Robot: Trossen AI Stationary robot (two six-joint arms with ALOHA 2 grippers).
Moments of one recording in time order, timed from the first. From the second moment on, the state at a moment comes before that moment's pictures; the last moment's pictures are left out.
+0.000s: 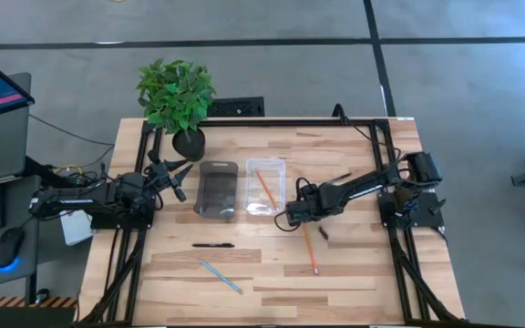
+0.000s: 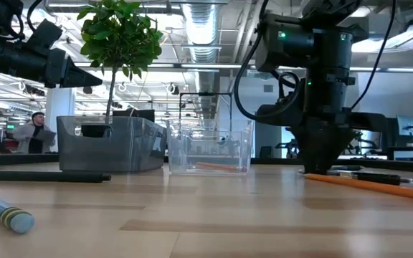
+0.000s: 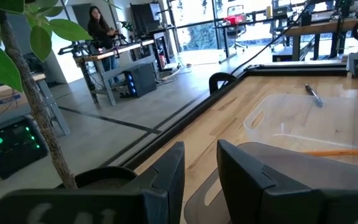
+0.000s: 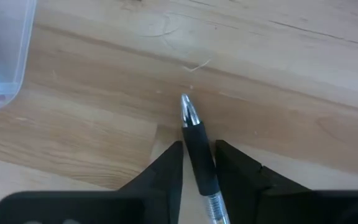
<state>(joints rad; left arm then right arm) 0.06 0.09 0.05 -0.03 -0.61 0.13 0.15 1.81 1.01 -0.72 0.15 1.40</state>
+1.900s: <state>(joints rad) 0.06 0.09 0.05 -0.03 -0.61 0.07 0.15 1.81 1.01 -0.72 0.13 1.30</state>
